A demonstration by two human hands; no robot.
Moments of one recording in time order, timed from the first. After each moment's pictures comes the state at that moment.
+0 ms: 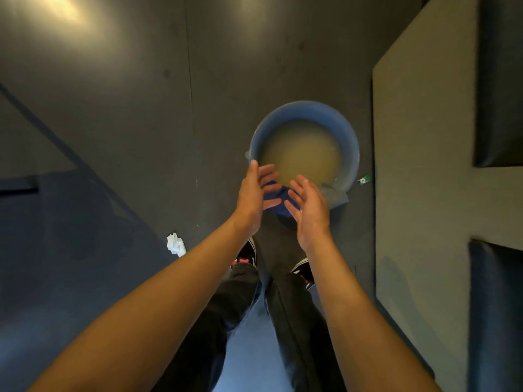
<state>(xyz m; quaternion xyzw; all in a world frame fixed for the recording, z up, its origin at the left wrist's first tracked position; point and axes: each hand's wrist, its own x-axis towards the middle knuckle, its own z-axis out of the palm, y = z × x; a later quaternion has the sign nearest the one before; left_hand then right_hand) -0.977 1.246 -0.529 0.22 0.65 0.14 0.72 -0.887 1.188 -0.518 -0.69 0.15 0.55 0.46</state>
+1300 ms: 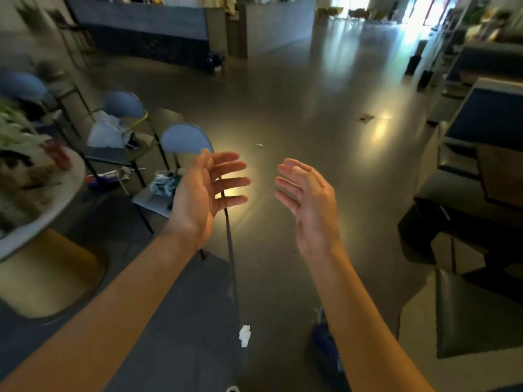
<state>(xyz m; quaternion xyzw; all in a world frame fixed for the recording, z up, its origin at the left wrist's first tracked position) -1.319 1.007 0.241 0.37 0.50 0.62 0.47 -1.162 1.034 0.231 -0.39 -0.42 0.60 0.56</state>
